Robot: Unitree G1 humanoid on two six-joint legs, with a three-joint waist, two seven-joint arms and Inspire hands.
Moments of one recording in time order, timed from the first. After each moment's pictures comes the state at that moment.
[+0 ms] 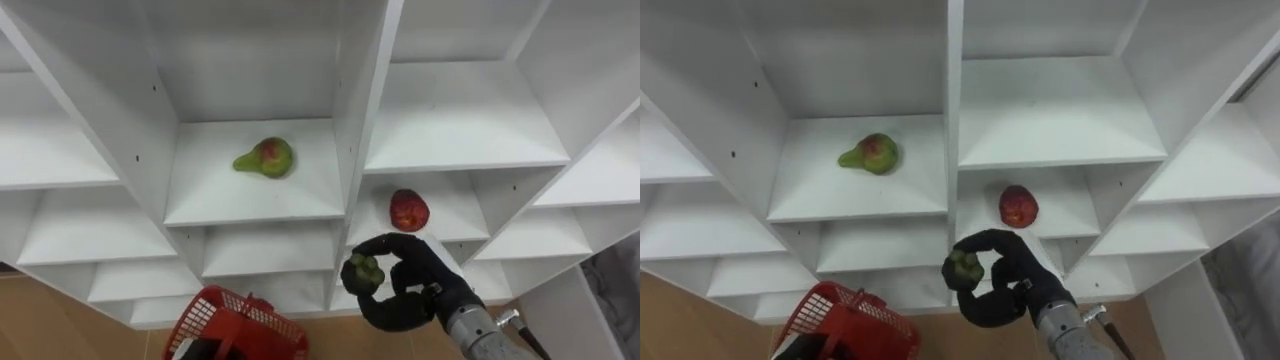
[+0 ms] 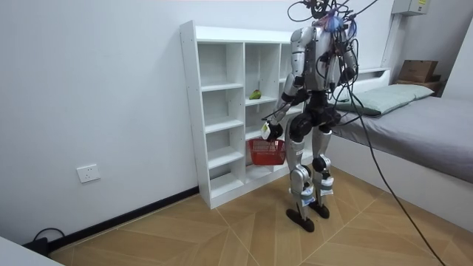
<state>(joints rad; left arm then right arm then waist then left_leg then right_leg) 0.07 0.18 -0.18 0.94 0.03 -0.04 0.04 0.23 -0.27 0.26 0.12 -0.17 -0.04 0.10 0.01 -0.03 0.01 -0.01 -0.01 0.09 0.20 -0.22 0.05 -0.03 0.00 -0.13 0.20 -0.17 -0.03</state>
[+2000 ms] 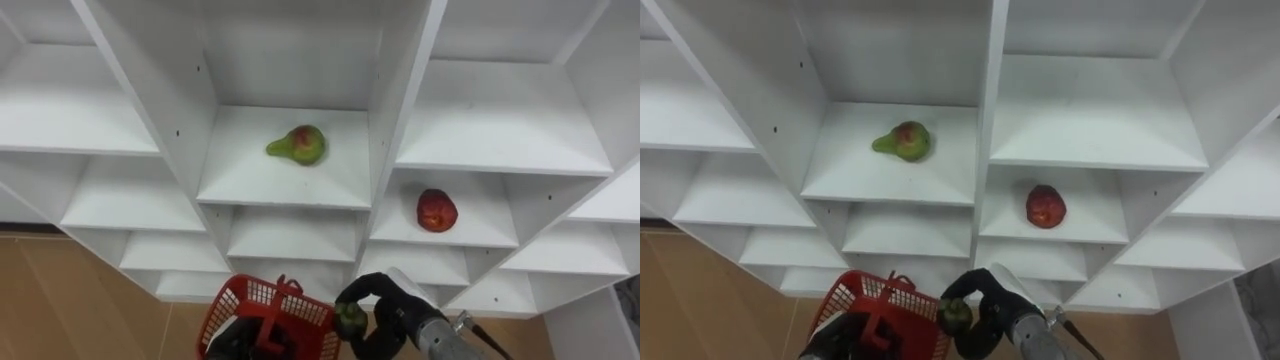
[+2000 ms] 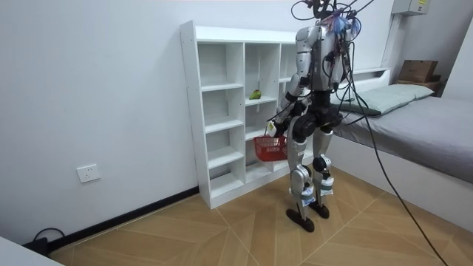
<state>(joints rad) 0.00 0.14 -0.27 0.90 -0.07 -0.04 -0.11 0.02 -0.22 0.43 0.56 -0.36 -0.04 0.07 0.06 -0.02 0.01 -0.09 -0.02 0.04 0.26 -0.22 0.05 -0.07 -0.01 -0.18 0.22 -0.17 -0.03</state>
